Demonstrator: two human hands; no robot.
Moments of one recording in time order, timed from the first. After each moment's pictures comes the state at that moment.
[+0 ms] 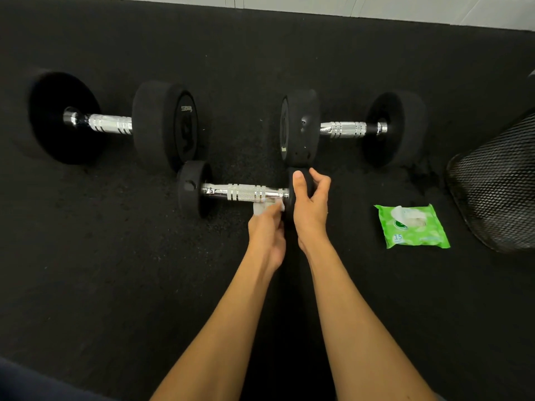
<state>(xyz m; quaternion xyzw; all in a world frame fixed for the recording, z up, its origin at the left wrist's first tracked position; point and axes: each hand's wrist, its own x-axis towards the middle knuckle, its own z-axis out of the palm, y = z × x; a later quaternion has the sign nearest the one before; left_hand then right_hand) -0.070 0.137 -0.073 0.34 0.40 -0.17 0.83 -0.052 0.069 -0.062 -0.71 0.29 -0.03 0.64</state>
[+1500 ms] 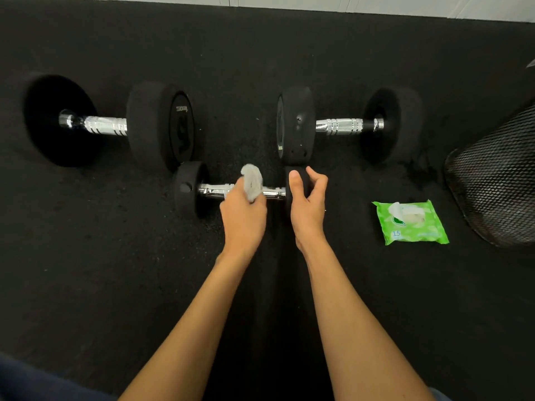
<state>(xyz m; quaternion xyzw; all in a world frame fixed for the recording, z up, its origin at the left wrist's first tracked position) -0.064 0.171 -0.029 0.83 0.16 -0.03 0.54 -0.056 0.069 -0.062 -0.70 0.29 -0.02 0.65</state>
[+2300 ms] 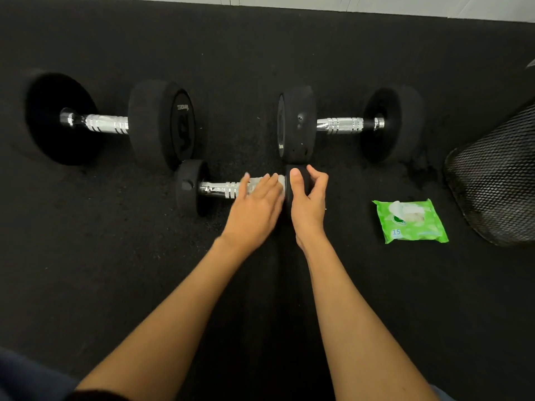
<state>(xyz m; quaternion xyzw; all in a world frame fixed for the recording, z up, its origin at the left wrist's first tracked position) -0.051 0.179 -0.075 0.96 -0.23 -0.02 0.14 -0.054 0.069 -0.062 -0.71 0.29 -0.02 0.64</state>
